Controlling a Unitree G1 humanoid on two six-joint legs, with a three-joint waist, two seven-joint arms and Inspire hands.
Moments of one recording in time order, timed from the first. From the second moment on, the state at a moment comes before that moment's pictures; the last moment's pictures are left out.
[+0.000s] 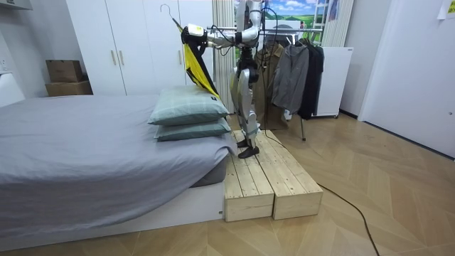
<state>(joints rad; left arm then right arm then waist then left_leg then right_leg) -0.03 0.26 -0.19 0.05 0.66 0.05 0.36 0.06 -0.32 0.05 0.15 -0.82 0.03 -0.42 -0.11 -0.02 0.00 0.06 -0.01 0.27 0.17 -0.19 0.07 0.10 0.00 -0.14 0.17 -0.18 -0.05</state>
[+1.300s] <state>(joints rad) 0.01 0.27 -0.23 0.05 0.67 0.06 0.30 0.06 -0.32 0.04 0.30 -0.75 0.00 -0.46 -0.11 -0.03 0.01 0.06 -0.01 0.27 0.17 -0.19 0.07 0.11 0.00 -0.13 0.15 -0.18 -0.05</state>
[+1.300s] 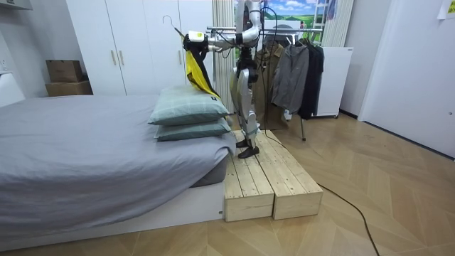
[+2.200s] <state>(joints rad) 0.01 0.27 -0.28 0.05 0.70 0.06 0.27 -0.02 -0.32 0.06 0.22 -0.76 0.00 -0.49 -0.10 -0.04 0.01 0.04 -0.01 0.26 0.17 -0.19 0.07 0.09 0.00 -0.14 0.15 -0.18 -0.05</state>
